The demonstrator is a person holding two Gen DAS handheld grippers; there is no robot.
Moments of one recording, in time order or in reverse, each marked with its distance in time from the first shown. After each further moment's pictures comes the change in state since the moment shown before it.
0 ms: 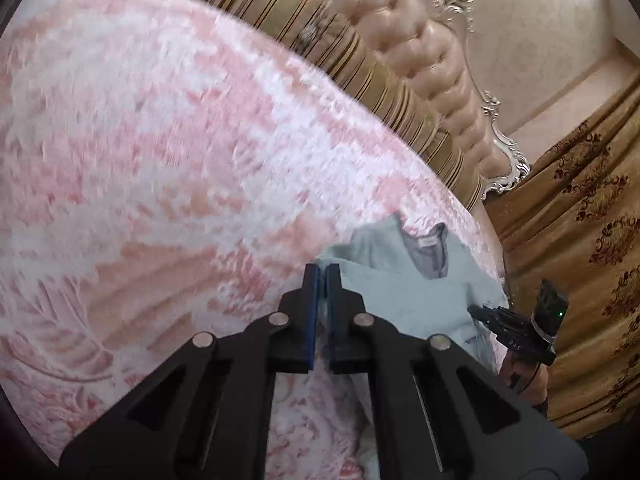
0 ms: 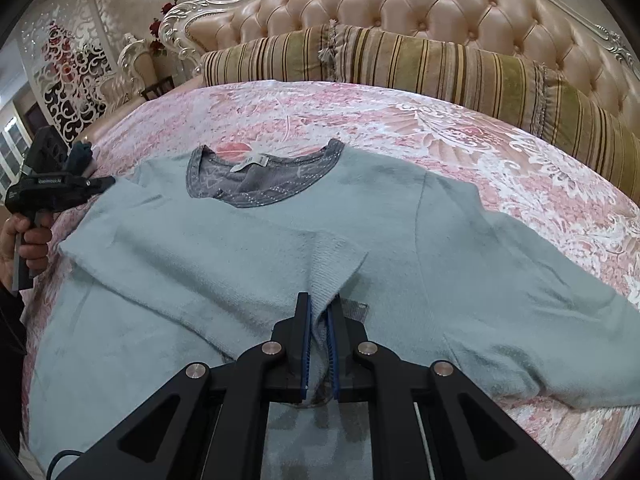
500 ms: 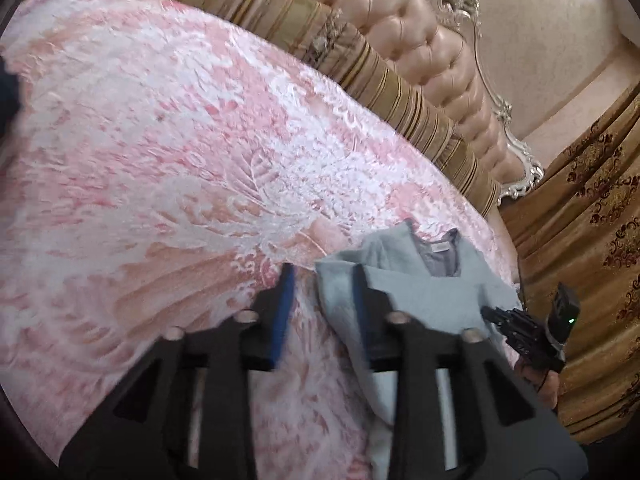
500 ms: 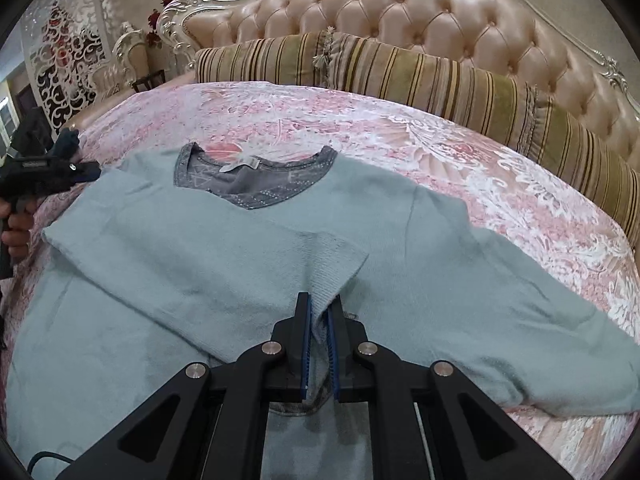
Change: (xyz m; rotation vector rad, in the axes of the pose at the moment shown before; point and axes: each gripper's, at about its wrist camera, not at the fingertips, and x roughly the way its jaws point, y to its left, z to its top) left arm -0.020 -0.001 -0.003 -0.012 -0.051 0.071; right arm 0.003 0.007 0.003 -0.068 -0.017 -0.081
